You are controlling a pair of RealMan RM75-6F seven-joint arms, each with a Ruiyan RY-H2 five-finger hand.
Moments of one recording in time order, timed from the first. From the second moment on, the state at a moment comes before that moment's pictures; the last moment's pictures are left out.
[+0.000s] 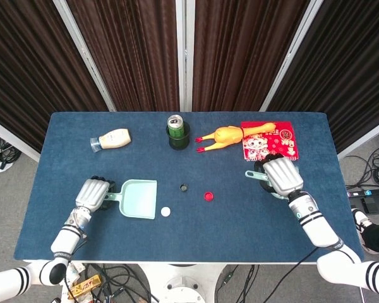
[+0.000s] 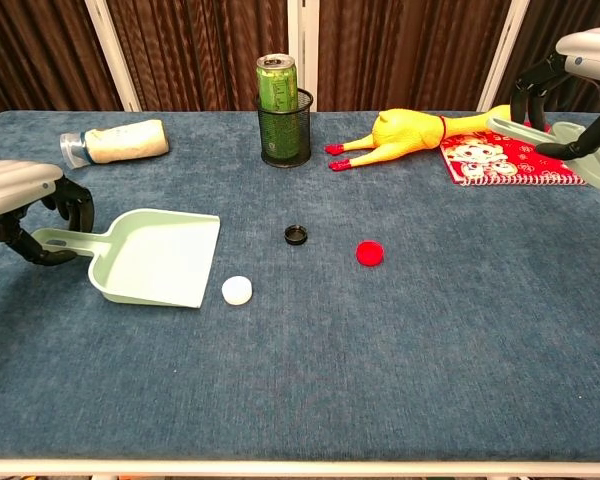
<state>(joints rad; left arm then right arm) -0.54 -1.53 -0.10 -1.39 1.12 0.96 0.35 0.63 -1.24 0.15 -1.59 -1.25 0.98 -0.28</state>
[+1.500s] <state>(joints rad) -0.74 -1.47 -0.11 -1.49 0.95 0.77 0.44 0.79 -1.88 0.12 -0.94 -1.61 1.11 0.37</state>
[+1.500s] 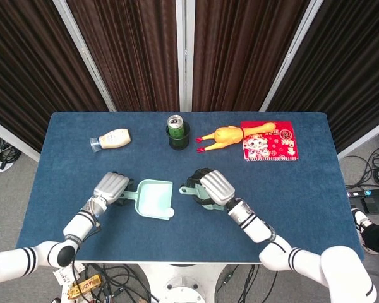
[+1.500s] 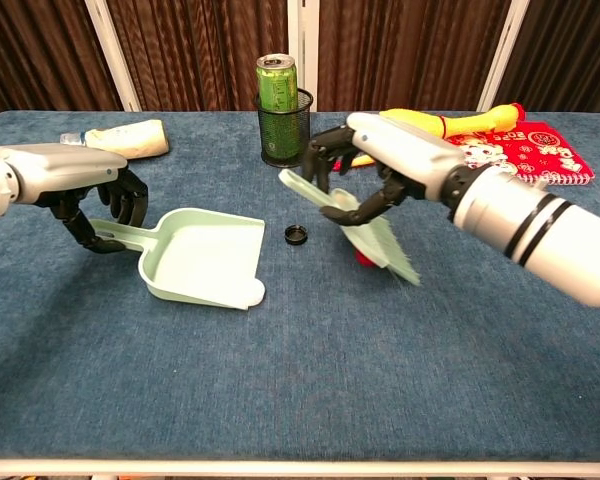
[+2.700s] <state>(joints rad) -0.91 -1.58 -0.10 -1.49 0.73 0.81 0.56 0.83 -2.03 0.09 -0.79 -1.63 1.22 0.50</state>
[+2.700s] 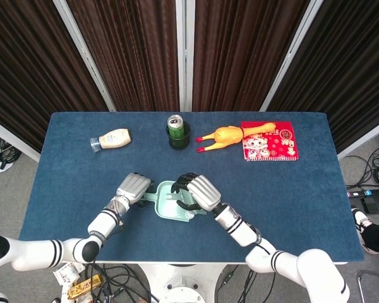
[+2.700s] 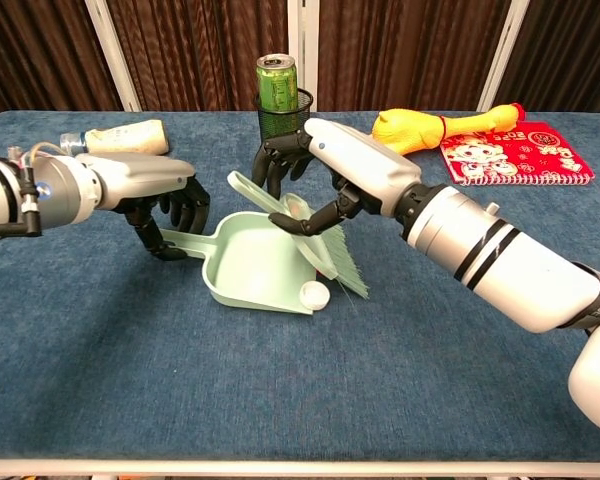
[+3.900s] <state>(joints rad) -1.02 -1.60 -0.06 -1.49 0.56 0.85 0.69 0.76 -1.88 0.04 -0.93 -1.64 1.27 0.53</state>
